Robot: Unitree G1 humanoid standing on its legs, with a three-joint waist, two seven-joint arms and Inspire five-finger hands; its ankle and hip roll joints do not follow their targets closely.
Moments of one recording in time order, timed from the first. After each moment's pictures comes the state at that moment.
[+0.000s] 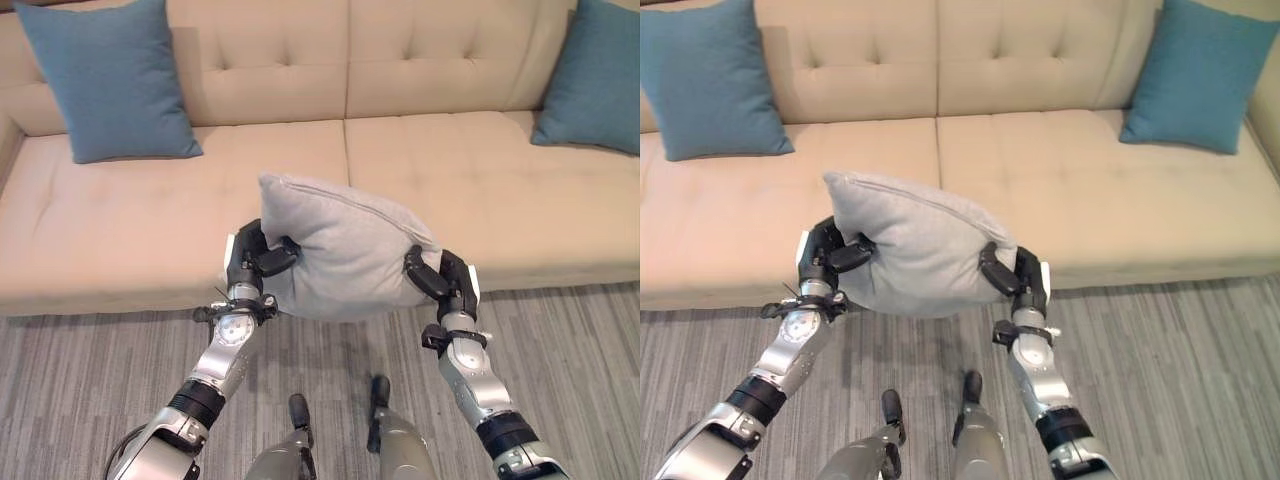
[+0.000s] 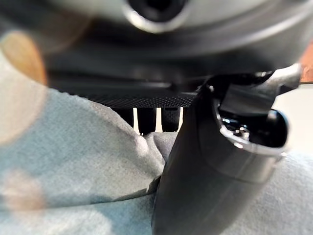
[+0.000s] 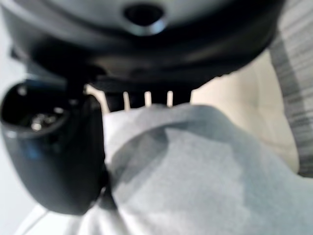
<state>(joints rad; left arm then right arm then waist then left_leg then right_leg) -0.43 0.33 -0.39 0.46 -0.55 -0.25 0.37 -0.28 -0.31 0.23 0.42 0.39 -0.20 -0.36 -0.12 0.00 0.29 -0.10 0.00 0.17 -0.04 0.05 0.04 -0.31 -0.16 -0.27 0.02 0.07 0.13</state>
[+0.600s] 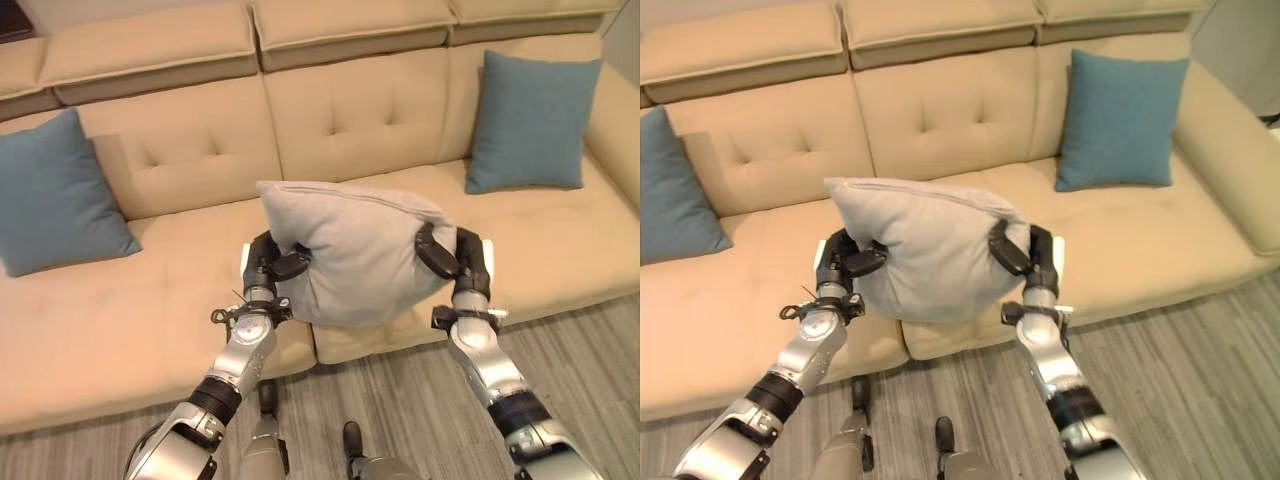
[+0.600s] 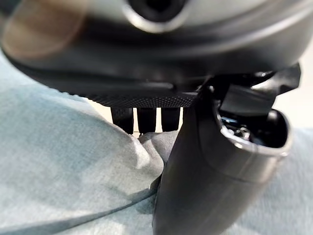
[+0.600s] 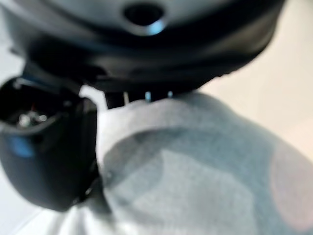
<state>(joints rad) -0.50 0.26 -0.38 0.55 -0.59 -0.21 0.42 -0.53 -0.42 0.33 0.50 0.24 -0.13 -0.49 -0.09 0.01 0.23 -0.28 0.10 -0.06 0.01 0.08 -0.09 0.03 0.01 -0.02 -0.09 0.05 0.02</state>
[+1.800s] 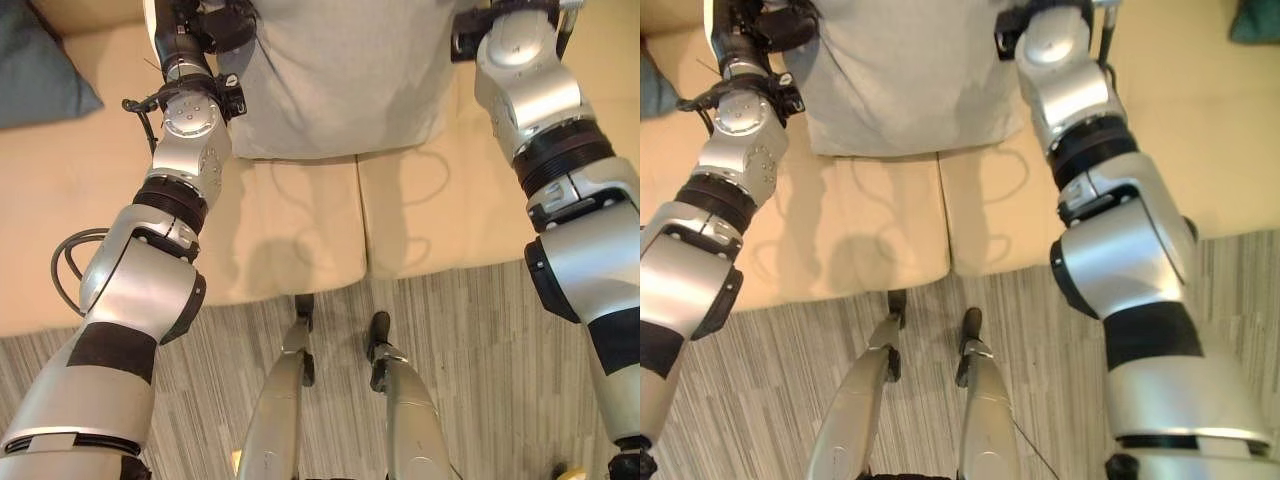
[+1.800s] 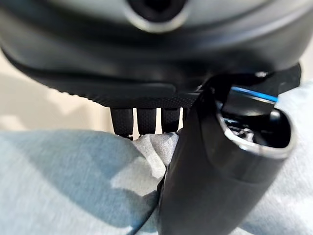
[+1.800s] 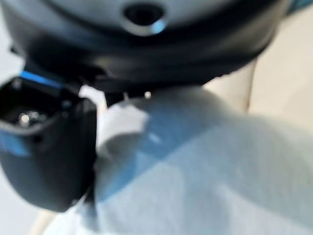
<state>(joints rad) -1.50 0.49 -0.49 1.16 -0.78 -0.24 0.39 -1.66 -0.50 0.56 1.10 0.41 -0.12 -0.45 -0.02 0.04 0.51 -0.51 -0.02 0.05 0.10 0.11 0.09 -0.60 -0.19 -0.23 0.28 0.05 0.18</state>
